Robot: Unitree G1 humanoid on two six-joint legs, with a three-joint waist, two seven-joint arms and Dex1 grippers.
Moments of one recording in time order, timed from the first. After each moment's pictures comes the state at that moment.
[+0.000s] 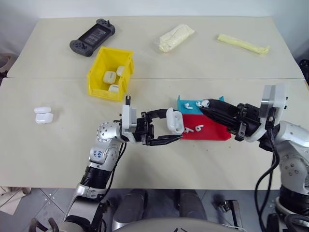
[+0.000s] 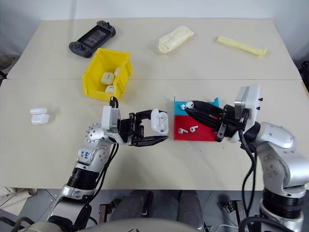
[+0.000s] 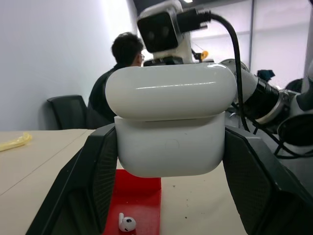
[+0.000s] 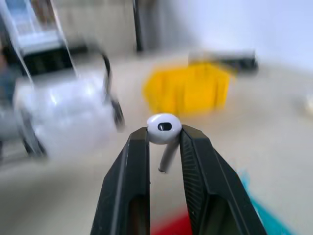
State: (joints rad) left arm -0.40 0.20 -0.14 0.02 -0.53 -0.05 -1.19; right arm -0.21 -0.48 -0.33 -0.56 0.74 0.61 0.92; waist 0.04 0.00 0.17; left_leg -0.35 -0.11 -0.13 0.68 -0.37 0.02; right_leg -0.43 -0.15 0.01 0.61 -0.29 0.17
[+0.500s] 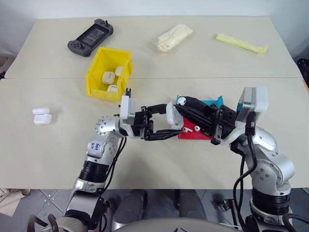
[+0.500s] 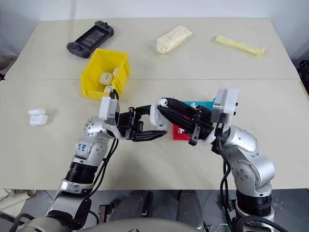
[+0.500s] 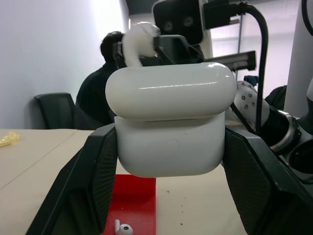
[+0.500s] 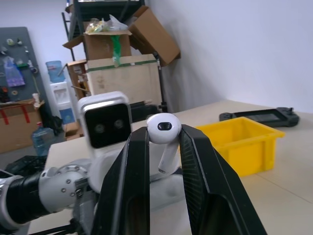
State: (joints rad) left arm -0.46 0.21 -0.11 0.02 -0.56 0.07 -1.19; right arm -0.22 -0.36 -0.10 -0.57 0.76 0.47 0.82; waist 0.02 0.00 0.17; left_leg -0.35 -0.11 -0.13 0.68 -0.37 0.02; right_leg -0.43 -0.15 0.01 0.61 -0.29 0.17
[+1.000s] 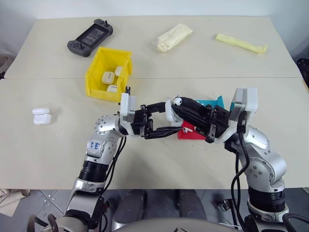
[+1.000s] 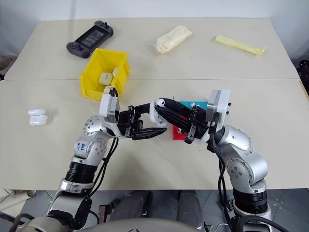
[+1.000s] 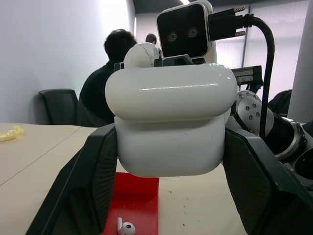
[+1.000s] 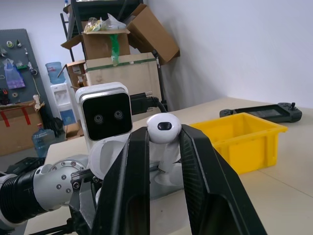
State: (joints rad) left arm -0.46 0.20 -0.10 0.01 -0.56 0.10 -1.16; right arm -0.23 -0.36 -0.06 -0.51 0.75 0.43 0.81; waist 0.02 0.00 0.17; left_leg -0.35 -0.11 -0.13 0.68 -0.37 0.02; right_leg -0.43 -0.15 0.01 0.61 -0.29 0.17
